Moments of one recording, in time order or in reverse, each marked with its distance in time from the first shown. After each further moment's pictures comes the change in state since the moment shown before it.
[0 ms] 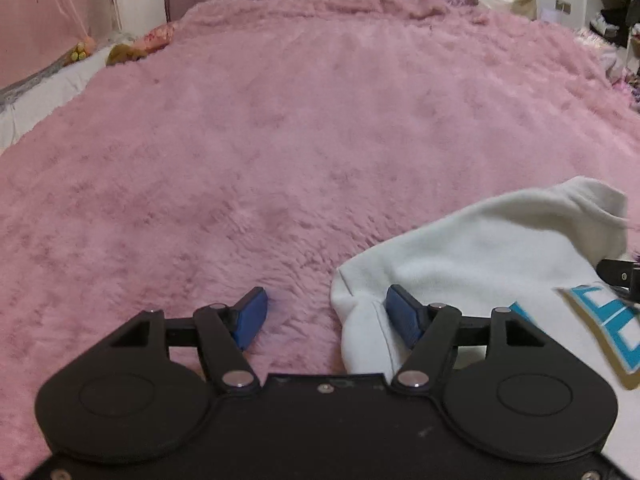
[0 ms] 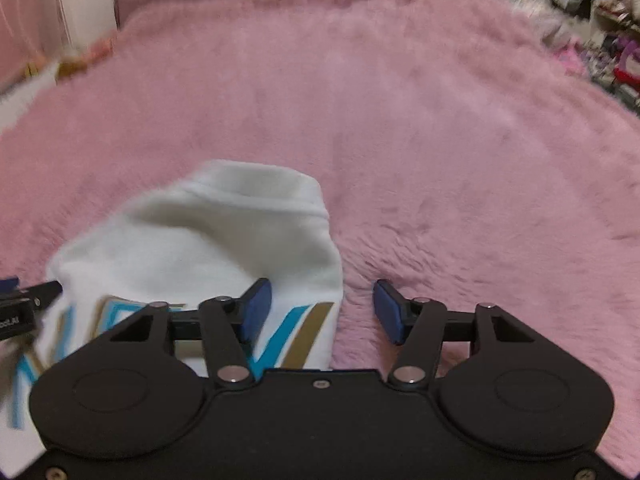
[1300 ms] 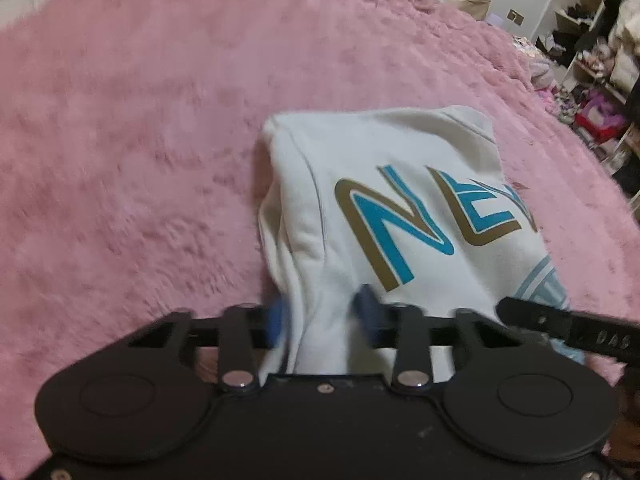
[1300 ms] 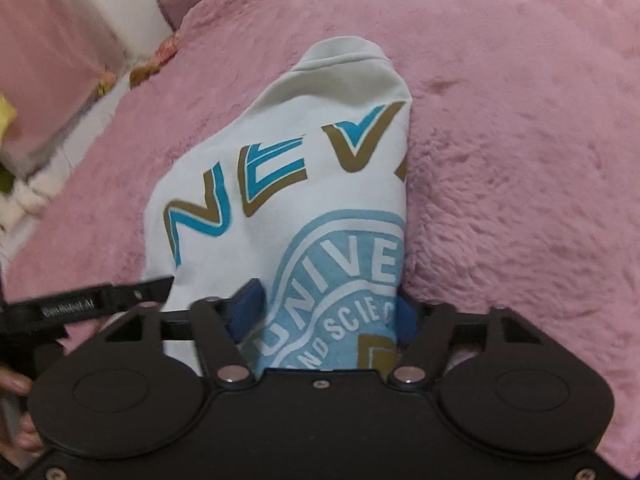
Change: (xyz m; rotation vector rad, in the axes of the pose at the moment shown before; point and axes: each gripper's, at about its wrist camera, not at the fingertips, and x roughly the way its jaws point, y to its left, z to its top) left arm -0.078 0.006 -0.081 -0.105 0.120 -0.291; right arm -0.085 0.001 -0.089 0.145 0.098 0.336
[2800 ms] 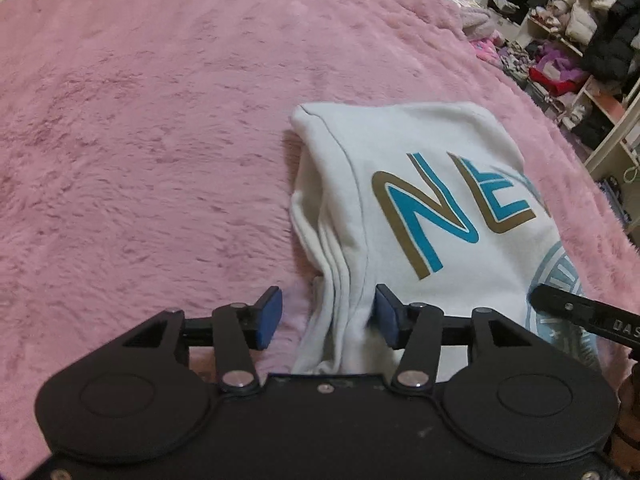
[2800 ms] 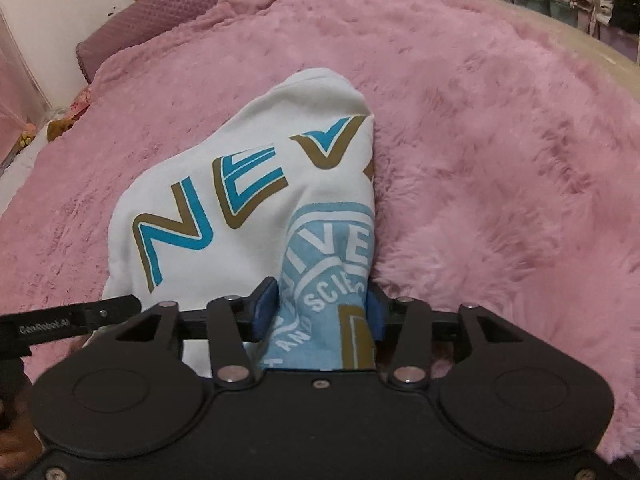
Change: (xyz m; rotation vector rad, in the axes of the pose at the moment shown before) left arm 0.015 -0.139 -0.021 0.050 0.098 -0.118; right arm -0.123 -0.131 -0.037 0.112 -0.138 -0.260
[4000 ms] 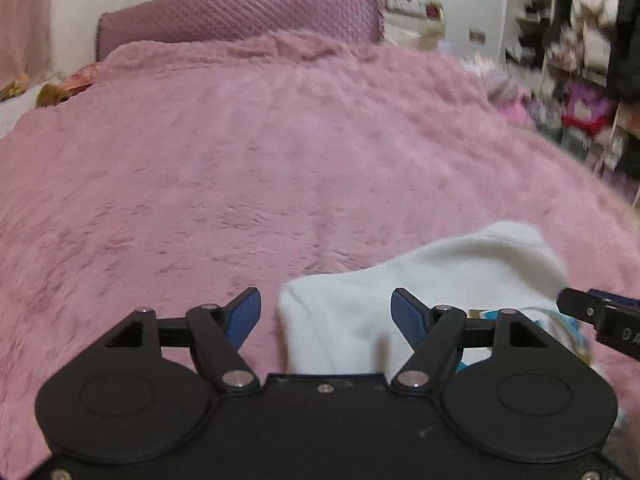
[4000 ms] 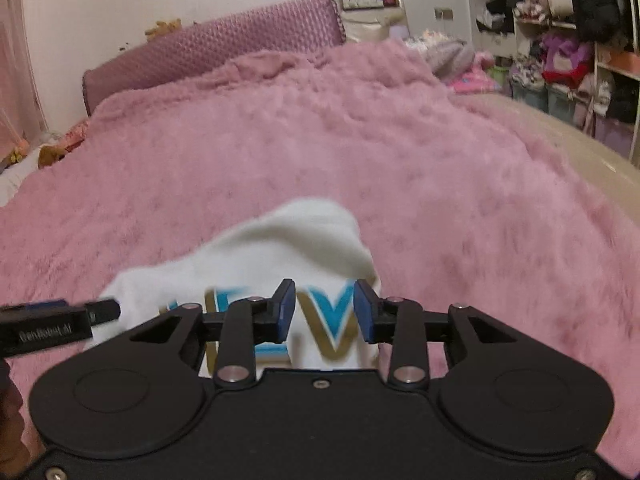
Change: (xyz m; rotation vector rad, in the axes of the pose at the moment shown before) left arm 0.038 -0.044 0.061 0.141 -0.275 0.213; right arm 0.017 0.012 0.068 -0.126 -0.244 -0.067
